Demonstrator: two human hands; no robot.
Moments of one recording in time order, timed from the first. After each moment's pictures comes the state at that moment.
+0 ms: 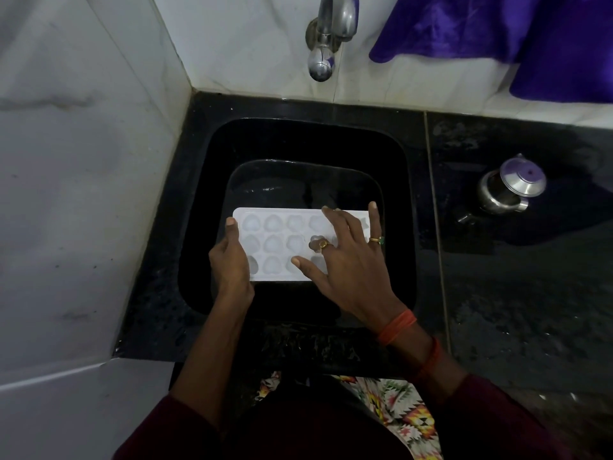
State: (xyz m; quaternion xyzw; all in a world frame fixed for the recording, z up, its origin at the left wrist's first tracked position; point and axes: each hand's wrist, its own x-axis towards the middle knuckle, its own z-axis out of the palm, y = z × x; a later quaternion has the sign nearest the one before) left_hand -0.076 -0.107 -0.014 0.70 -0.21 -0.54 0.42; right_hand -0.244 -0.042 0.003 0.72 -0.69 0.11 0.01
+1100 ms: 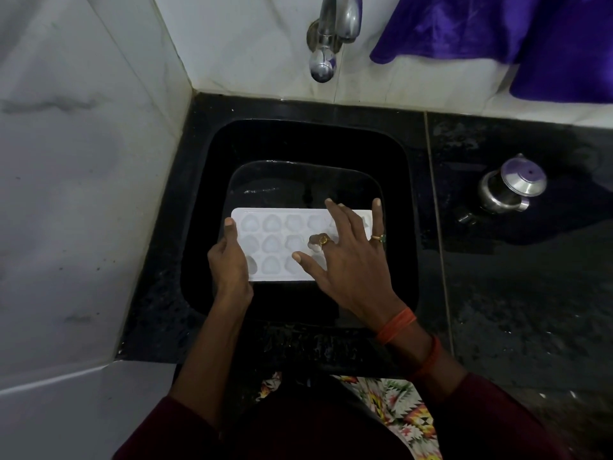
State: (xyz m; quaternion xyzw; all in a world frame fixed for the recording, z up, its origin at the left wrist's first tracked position) left_hand -0.072 -0.111 -0.010 0.70 -0.20 -0.54 0.43; right_hand -0.238 -0.046 0.009 0.71 -0.70 0.09 0.03
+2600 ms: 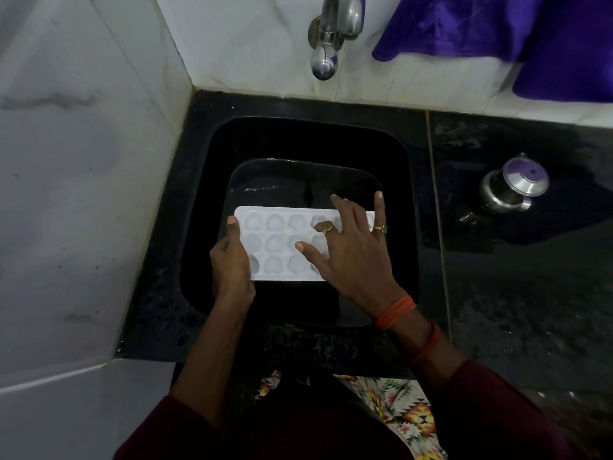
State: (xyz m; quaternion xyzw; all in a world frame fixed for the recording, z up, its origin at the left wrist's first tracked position) left_hand -0.071 -0.110 -0.016 0.70 -0.20 -0.54 0.41; right_hand -0.245 -0.060 0.001 0.70 -0.71 0.10 0.04
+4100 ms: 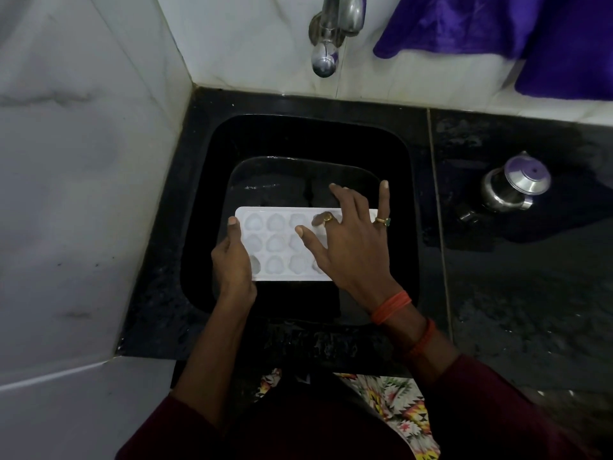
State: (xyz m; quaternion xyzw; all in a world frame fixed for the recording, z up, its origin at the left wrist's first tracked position) left_hand -0.075 -0.107 -0.013 0.70 -0.19 -0.55 0.41; right_hand -0.242 -0.069 0.004 0.68 -0.71 0.15 0.09
